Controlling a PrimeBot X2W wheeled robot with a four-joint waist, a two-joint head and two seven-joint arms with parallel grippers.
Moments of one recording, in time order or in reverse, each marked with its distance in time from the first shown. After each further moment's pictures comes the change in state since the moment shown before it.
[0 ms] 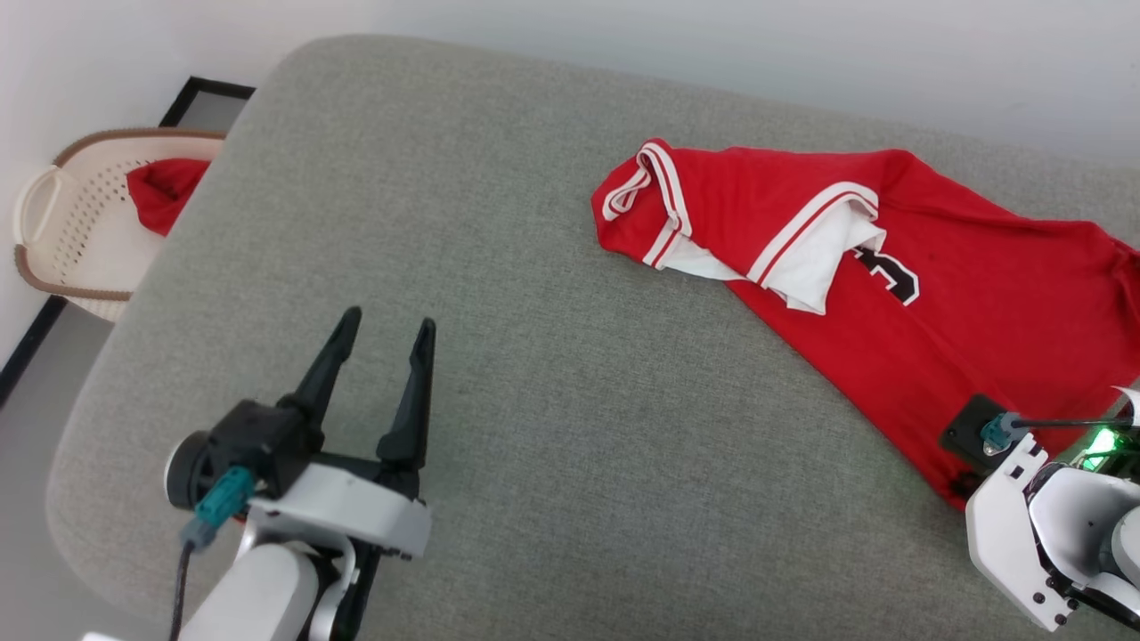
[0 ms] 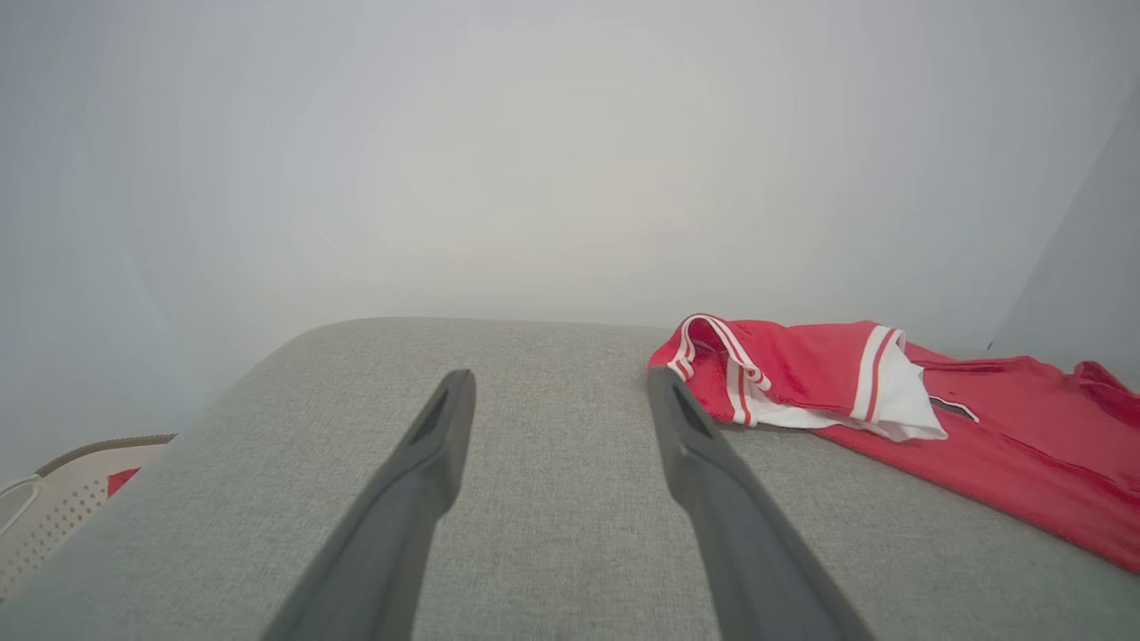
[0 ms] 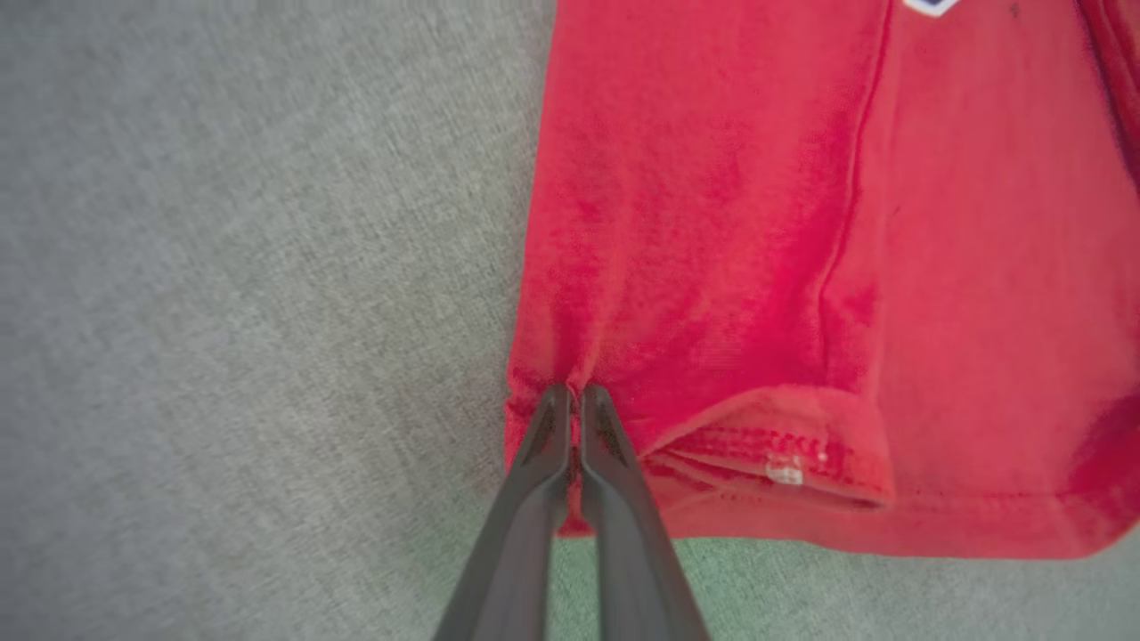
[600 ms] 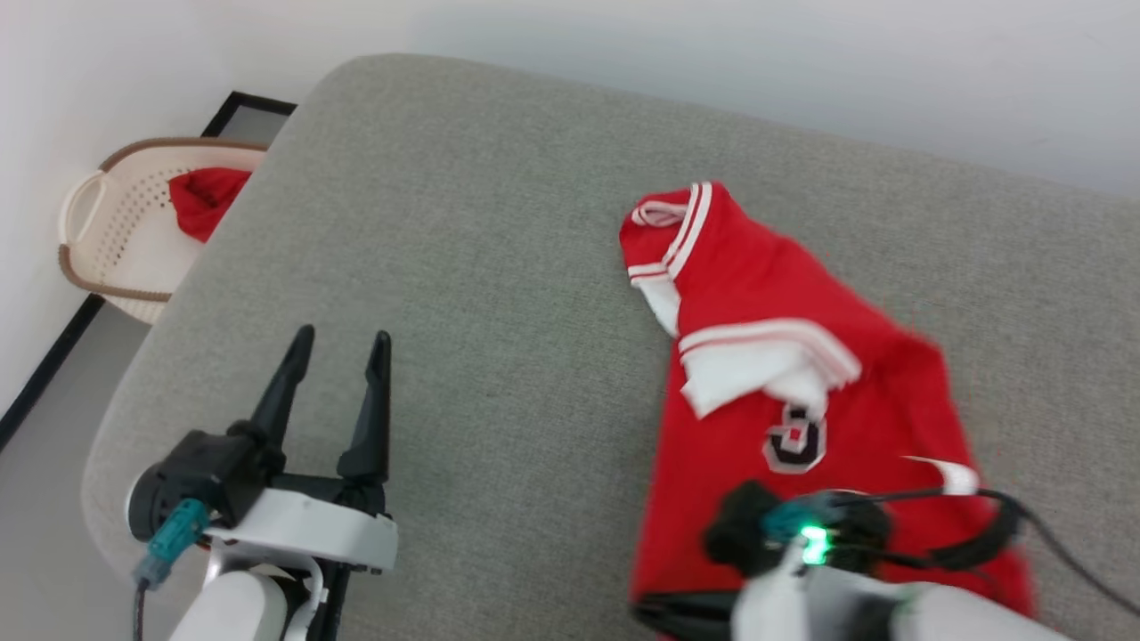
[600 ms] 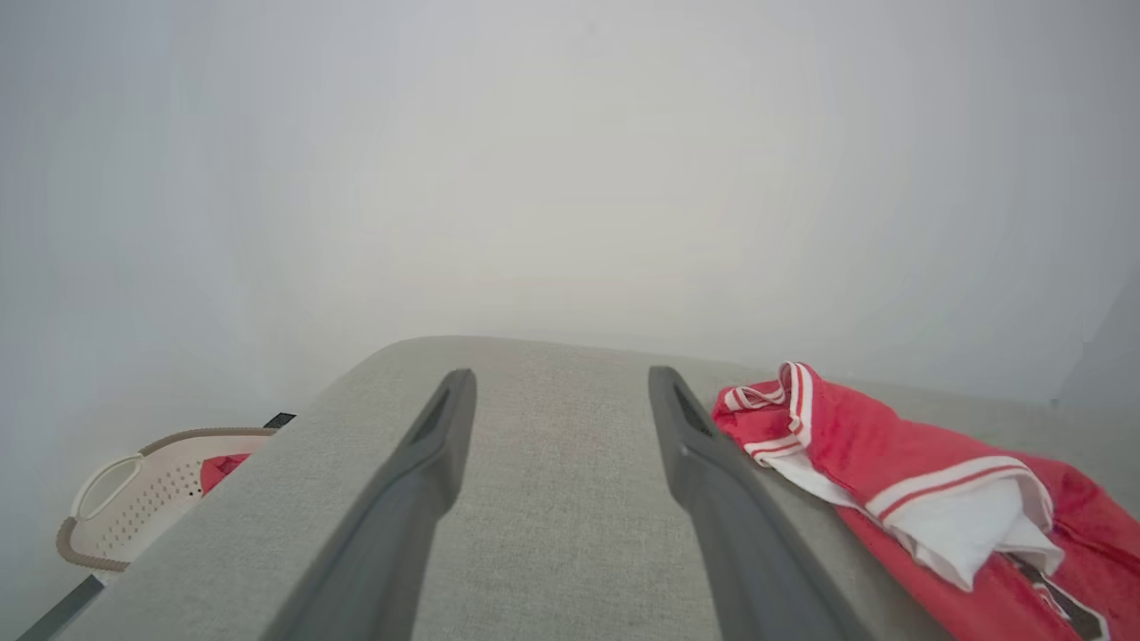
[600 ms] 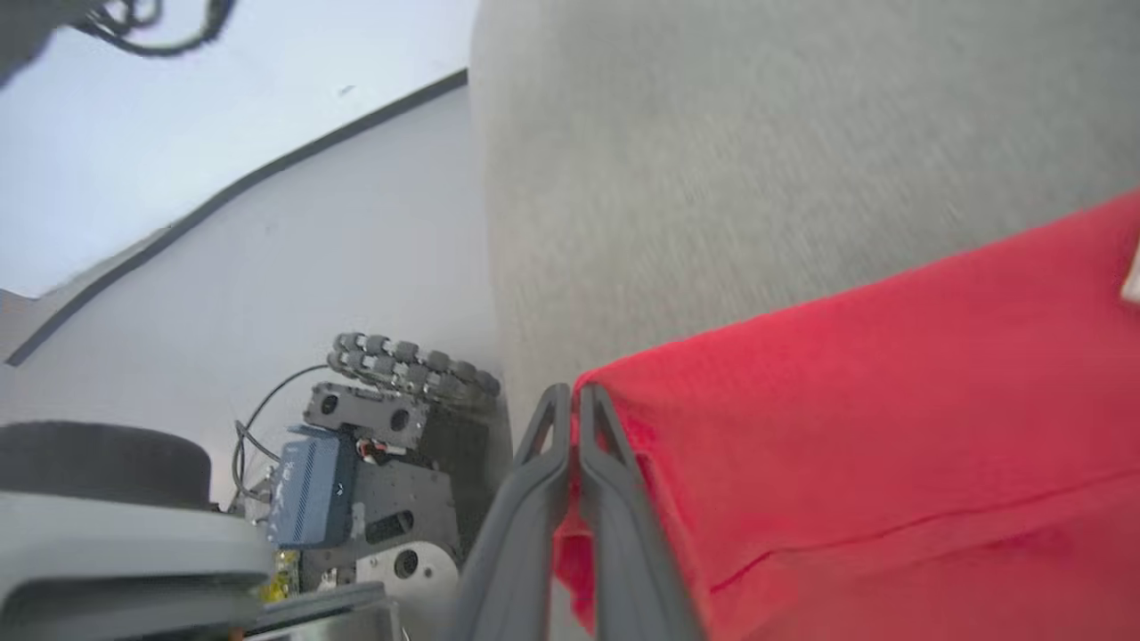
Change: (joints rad) left arm 0.105 -0.051 0.151 -0.044 0.062 -0.047 0.000; right arm 0.071 0.253 0.100 -0.304 0.314 -0.001 -0.018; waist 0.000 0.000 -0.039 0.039
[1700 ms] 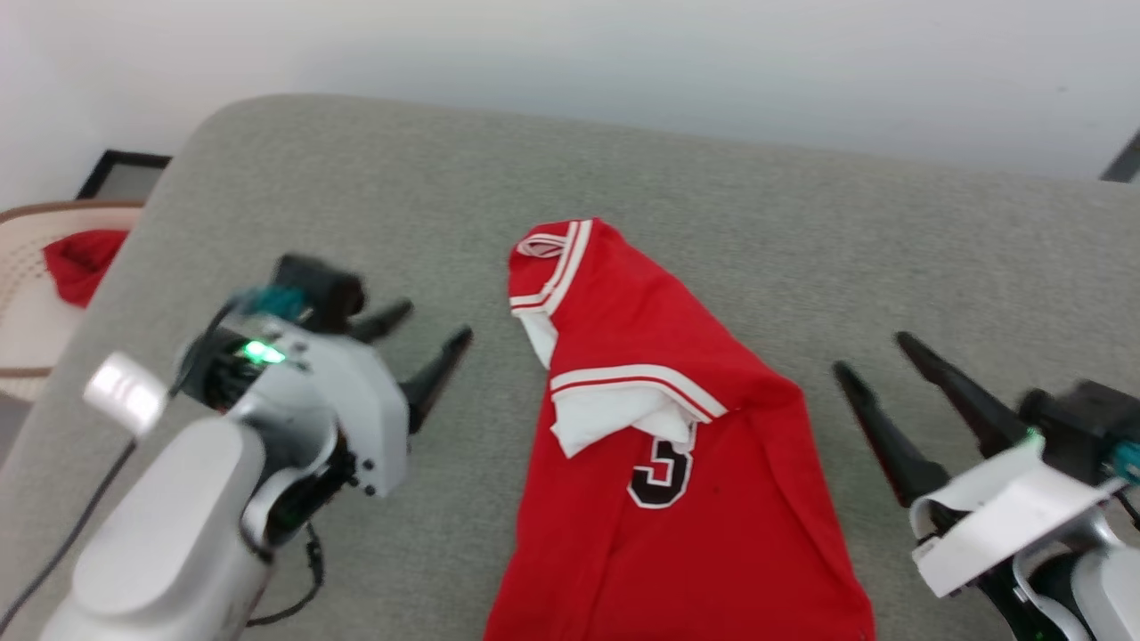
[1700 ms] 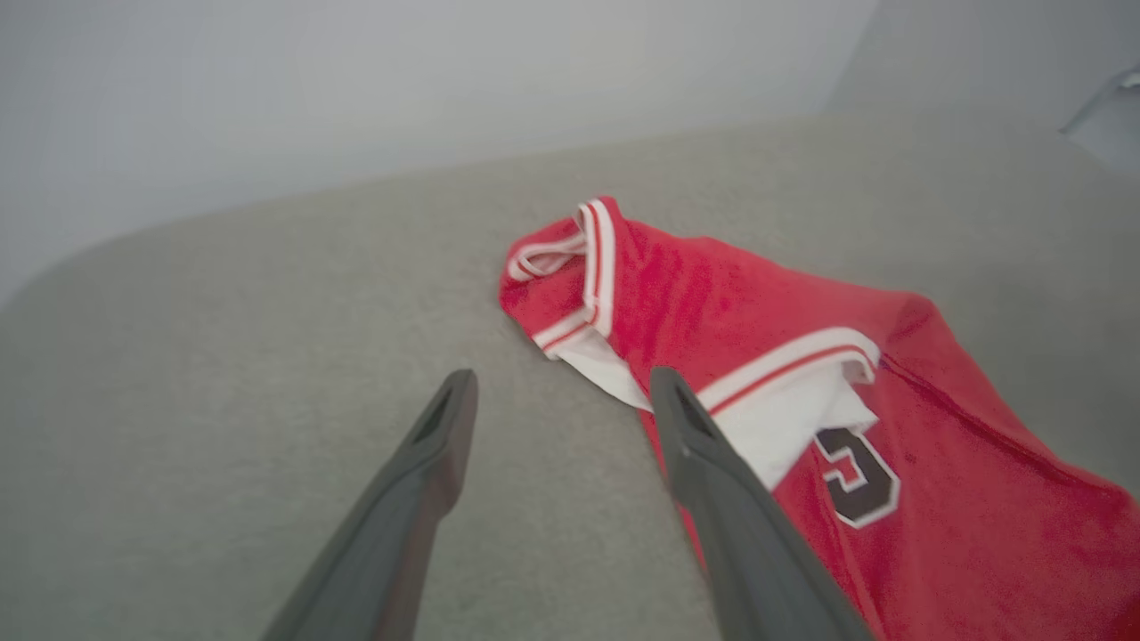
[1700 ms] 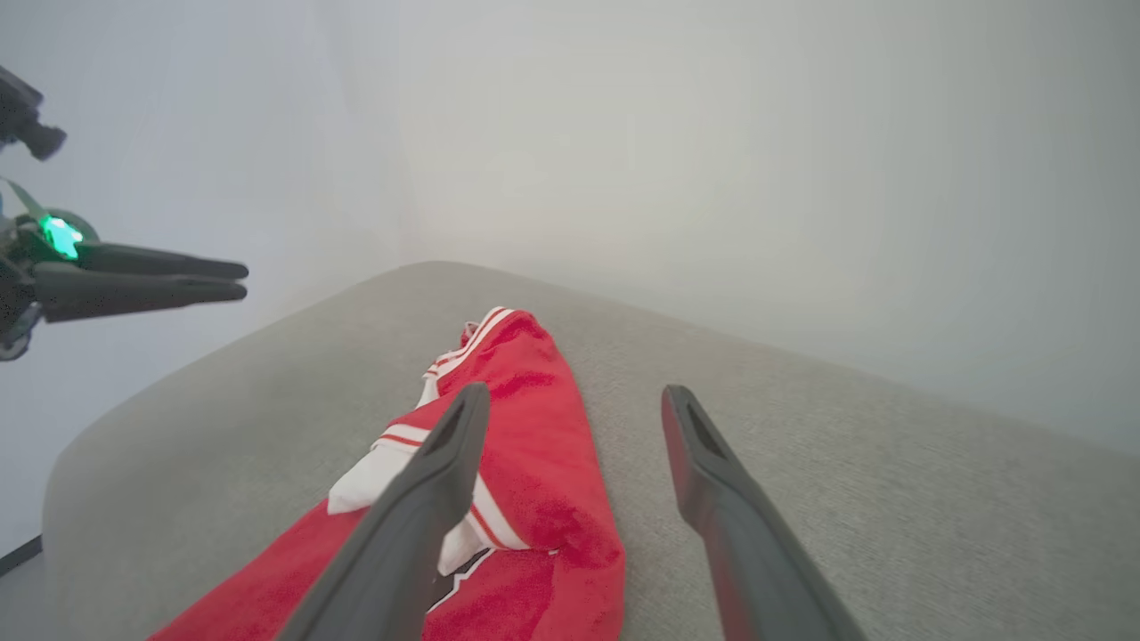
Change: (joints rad) left arm -0.334 0.145 -0.190 0.142 -0.177 -0.220 0.554; right arm 0.219 0.106 -0.581 0.129 -0.260 0.000 -0.565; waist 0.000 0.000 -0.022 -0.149
